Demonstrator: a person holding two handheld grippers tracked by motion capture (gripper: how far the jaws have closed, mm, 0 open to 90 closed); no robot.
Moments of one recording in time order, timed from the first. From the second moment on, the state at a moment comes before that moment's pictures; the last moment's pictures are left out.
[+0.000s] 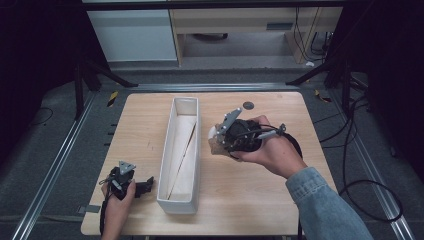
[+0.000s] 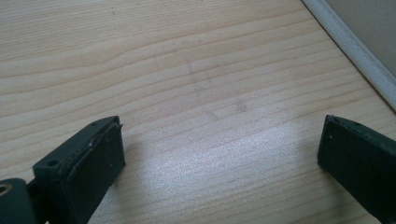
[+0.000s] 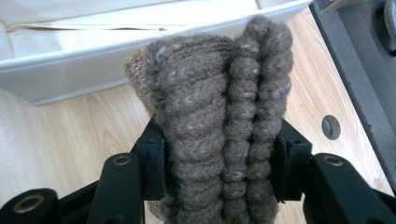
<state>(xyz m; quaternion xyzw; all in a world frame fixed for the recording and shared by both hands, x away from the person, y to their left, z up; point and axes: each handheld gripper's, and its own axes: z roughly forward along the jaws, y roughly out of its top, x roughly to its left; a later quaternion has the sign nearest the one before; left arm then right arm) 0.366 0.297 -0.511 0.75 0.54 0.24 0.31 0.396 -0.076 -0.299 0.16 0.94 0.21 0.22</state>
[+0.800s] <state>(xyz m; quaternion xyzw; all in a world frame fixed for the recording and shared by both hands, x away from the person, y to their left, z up) 0.366 0.297 -0.511 0.74 0.54 0.24 0.31 0.404 0.008 -0.273 0.10 0.95 0.22 0.19</state>
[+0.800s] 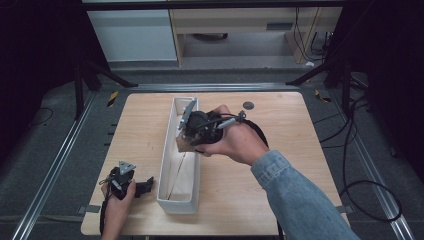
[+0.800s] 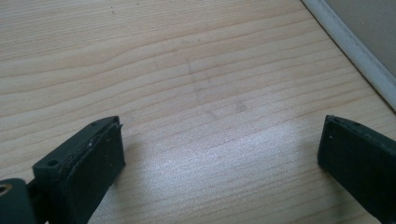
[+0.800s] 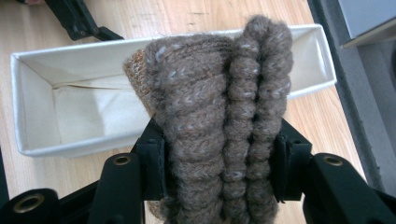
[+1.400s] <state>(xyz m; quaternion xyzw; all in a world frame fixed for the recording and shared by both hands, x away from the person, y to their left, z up) 0.366 0.297 -0.510 0.75 0.54 0.24 0.31 0.391 0.037 -0.270 0.08 0.96 0.20 0.20</state>
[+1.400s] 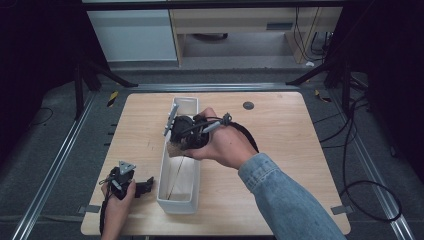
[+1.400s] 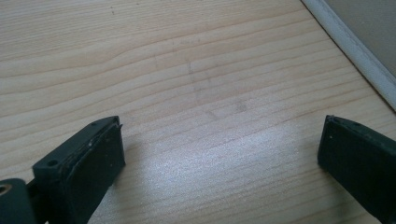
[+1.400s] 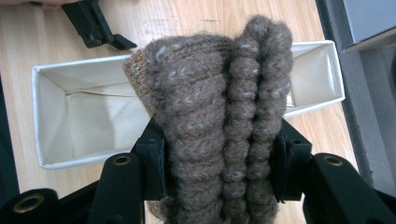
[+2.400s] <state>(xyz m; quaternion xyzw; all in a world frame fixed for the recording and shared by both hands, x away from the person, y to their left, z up) 0.366 0.298 -0.510 0.75 0.54 0.24 0.30 0.386 0.058 -0.305 0.06 0.97 0.18 0.16</state>
